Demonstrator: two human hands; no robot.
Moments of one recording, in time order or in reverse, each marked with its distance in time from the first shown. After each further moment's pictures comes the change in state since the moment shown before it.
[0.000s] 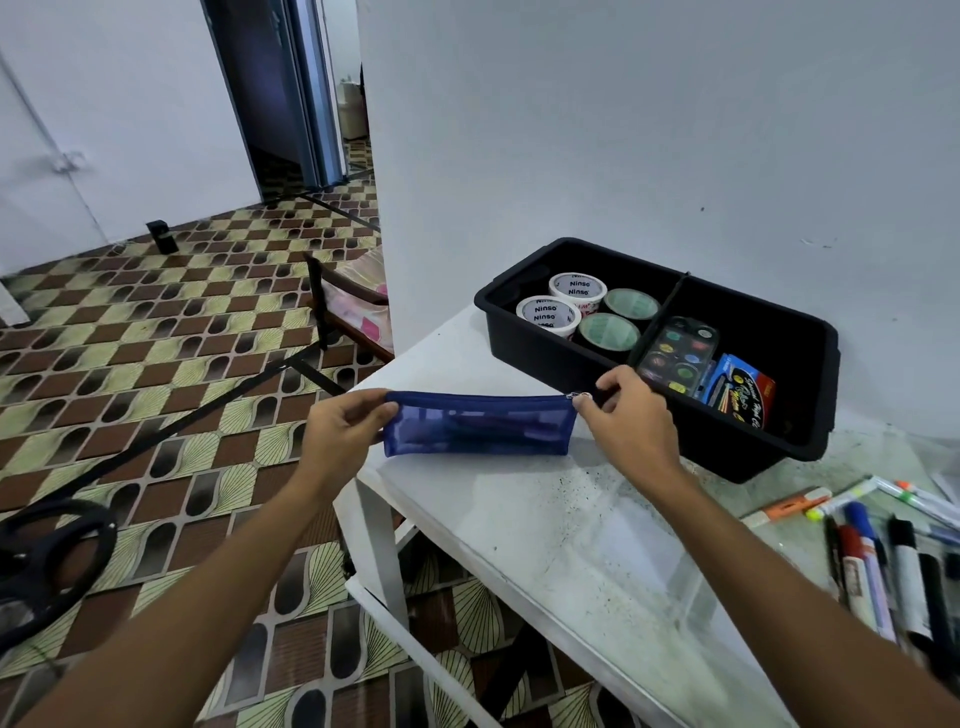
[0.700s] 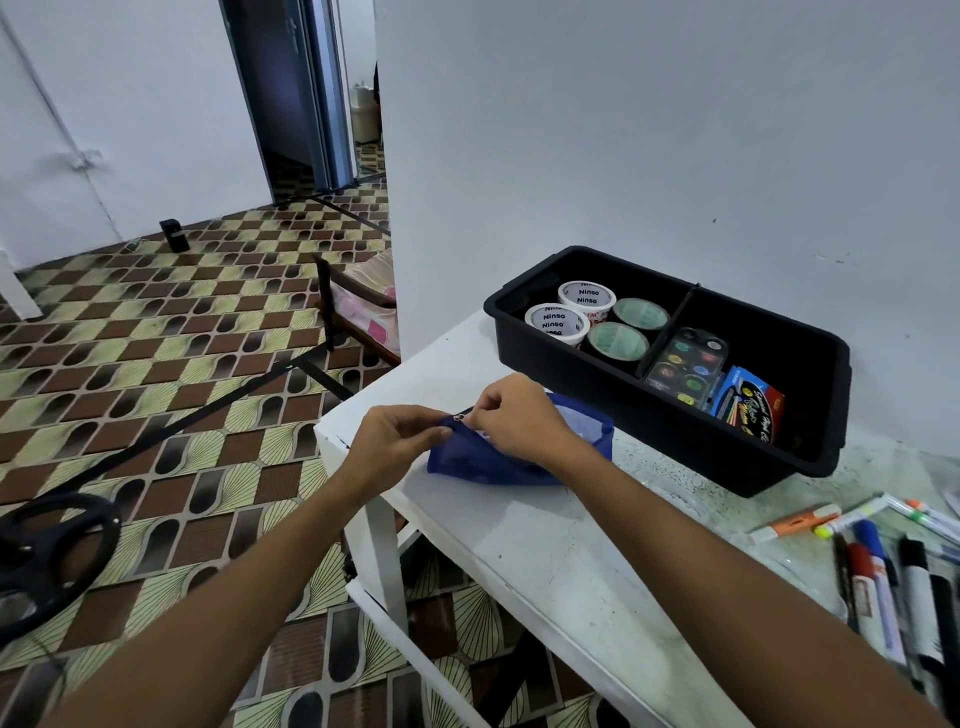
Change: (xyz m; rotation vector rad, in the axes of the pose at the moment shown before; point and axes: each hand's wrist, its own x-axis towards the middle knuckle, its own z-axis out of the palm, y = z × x) left_hand 0.006 -0.007 0.023 0.210 -0.230 0.052; right_hand 0.001 -0.082 0.053 0.036 -0.436 -0.223
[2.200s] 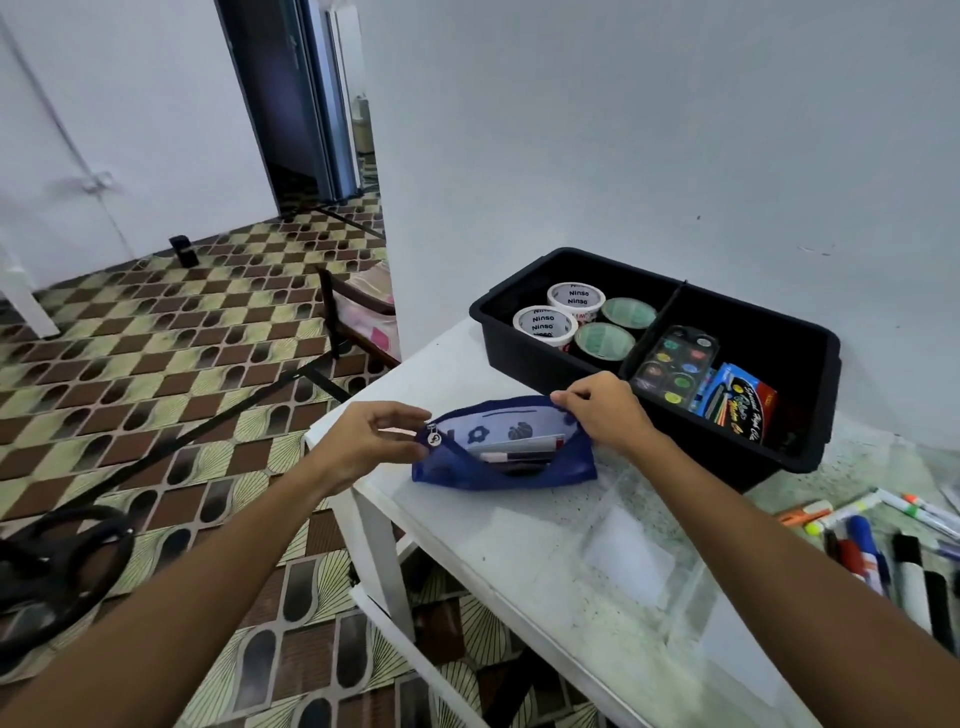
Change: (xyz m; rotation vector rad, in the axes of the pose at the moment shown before) left_hand 0.004 0.019 -0.019 -0.205 -0.181 -0.229; right_hand 0.013 0.102 -0.060 -0.036 0.141 0.131
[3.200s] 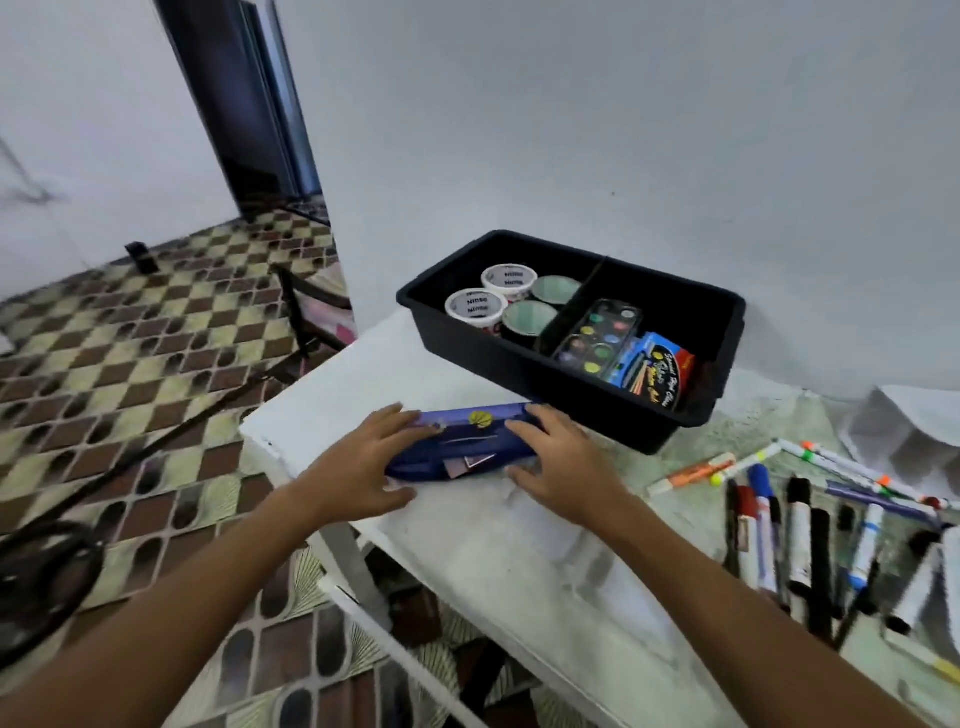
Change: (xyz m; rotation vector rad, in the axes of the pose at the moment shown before) left_hand -0.009 -0.019 0.072 1.087 -0.151 0.490; right_hand -0.090 0.067 0.004 -0.294 0.026 -0.373
